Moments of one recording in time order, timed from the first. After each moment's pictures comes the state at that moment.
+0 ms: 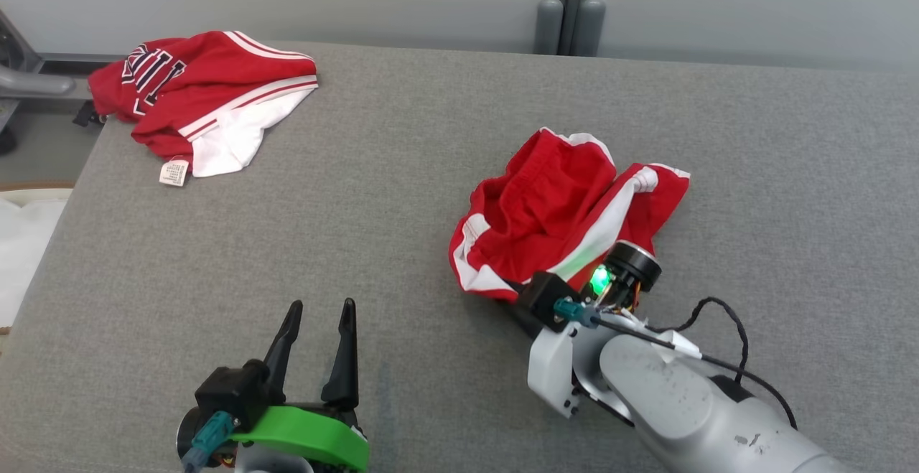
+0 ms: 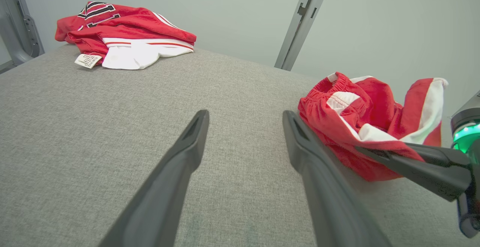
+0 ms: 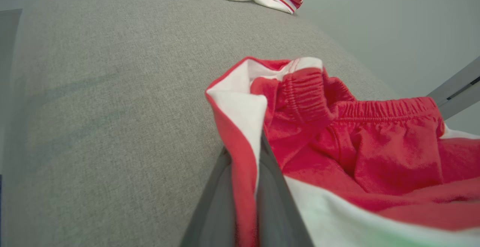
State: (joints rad) left arm -0.05 0.05 -0.24 0.25 -0.39 -0.10 -0.26; right arm -0.68 -0.05 0.83 0.83 0.15 0.13 -0.24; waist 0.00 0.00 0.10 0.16
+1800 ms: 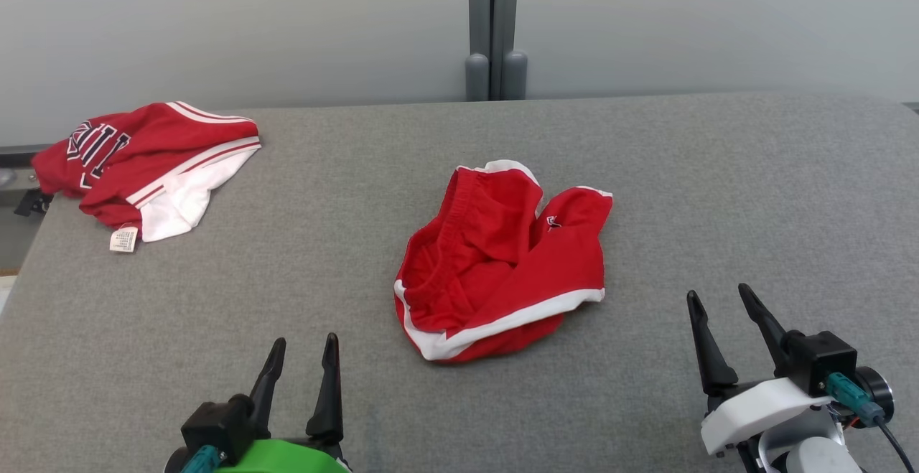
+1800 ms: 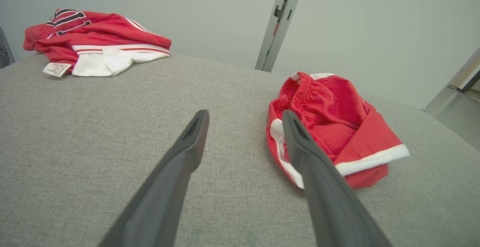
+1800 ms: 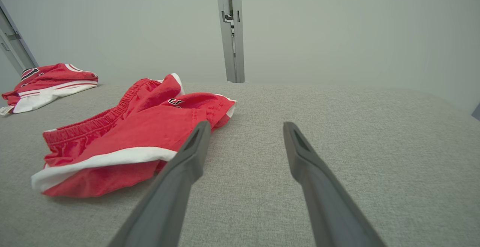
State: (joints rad) left arm 0.02 0.05 -0.20 0.25 -0.38 -0.11 -0.26; right arm -0.07 -0.05 -0.02 0.27 0.12 0.13 -0.26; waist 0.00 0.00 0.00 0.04
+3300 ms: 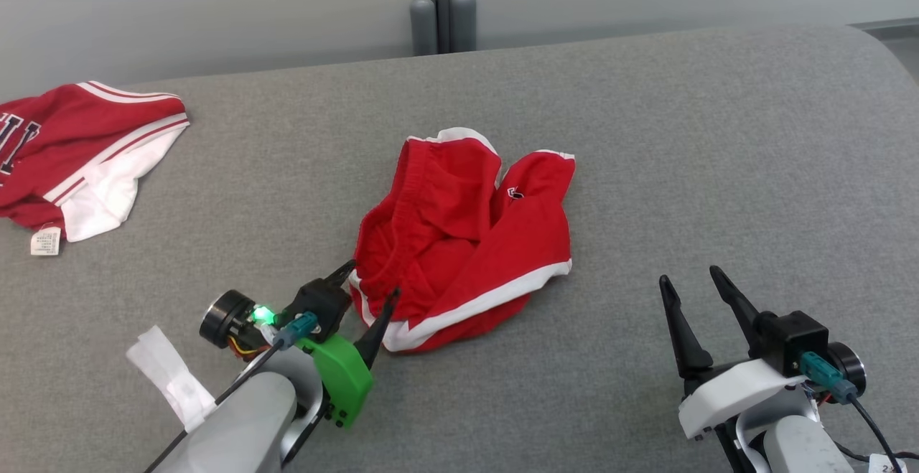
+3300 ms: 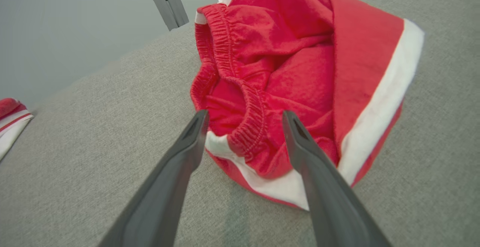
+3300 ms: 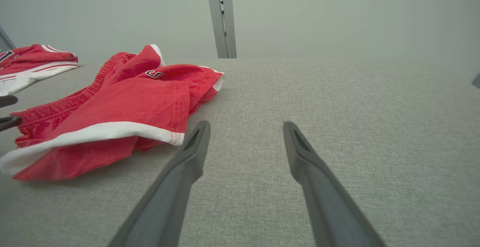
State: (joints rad) left arm -0.52 0.26 -0.80 0.70 -0.39 -0.13 -0.23; right arm -0.13 -0.05 0.04 0.30 0.12 0.13 -0.26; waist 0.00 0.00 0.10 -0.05
